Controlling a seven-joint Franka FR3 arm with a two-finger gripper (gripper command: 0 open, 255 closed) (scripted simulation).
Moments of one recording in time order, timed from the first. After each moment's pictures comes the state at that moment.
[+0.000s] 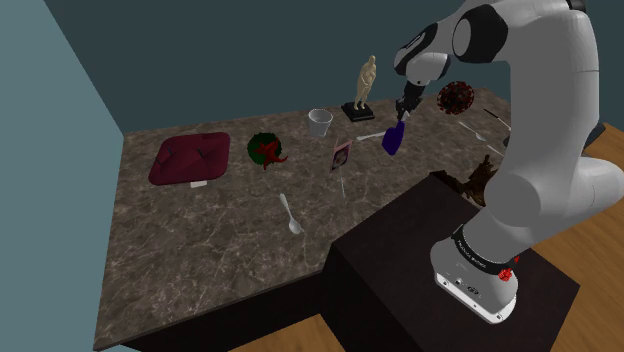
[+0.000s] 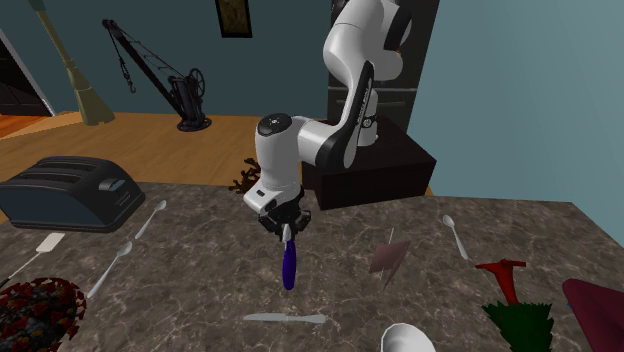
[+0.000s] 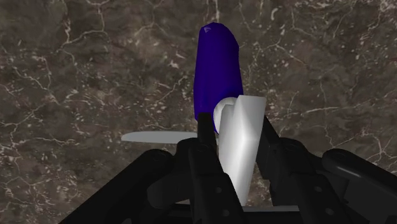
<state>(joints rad) -0.37 0.77 -0.34 -1.62 0.32 2.32 -0.67</state>
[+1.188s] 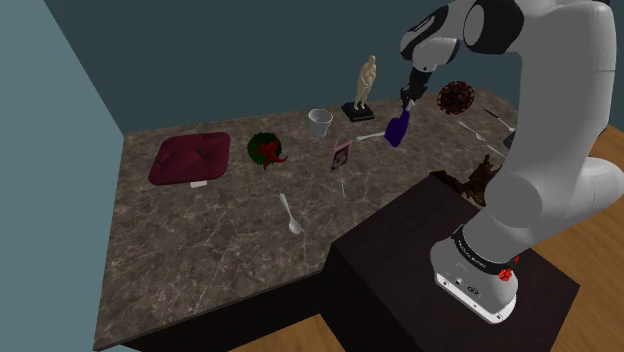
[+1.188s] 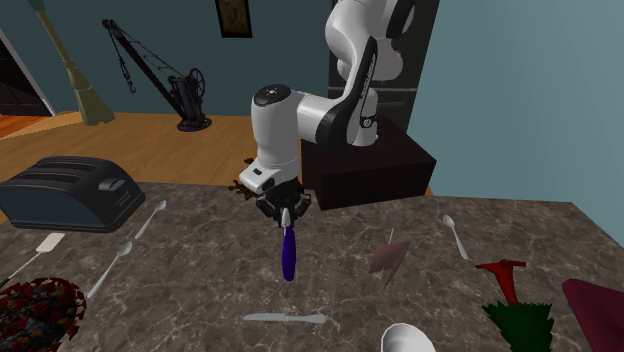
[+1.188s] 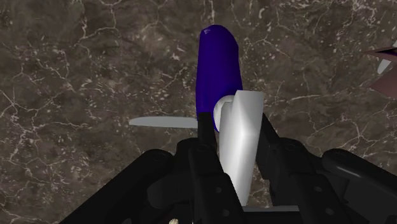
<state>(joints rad) -0.35 0.68 -0.37 -1.63 0.29 2.23 -0.66</state>
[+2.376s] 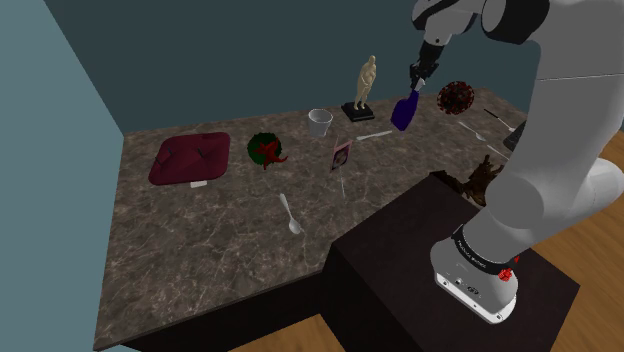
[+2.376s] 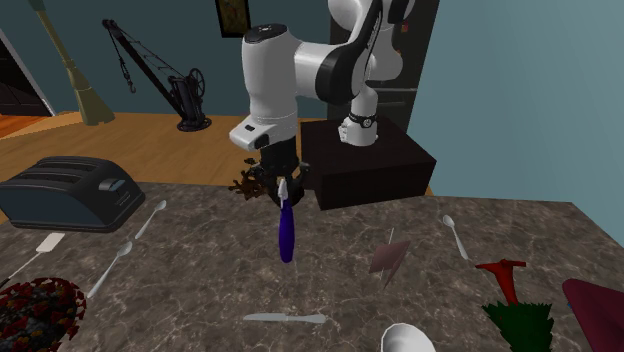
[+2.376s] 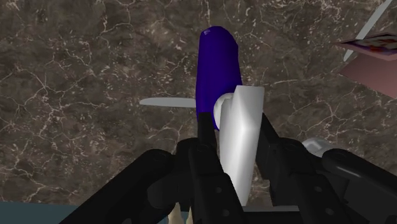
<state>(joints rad) -0.33 0.55 -0.41 -1.57 0.24 2.05 -0.62</state>
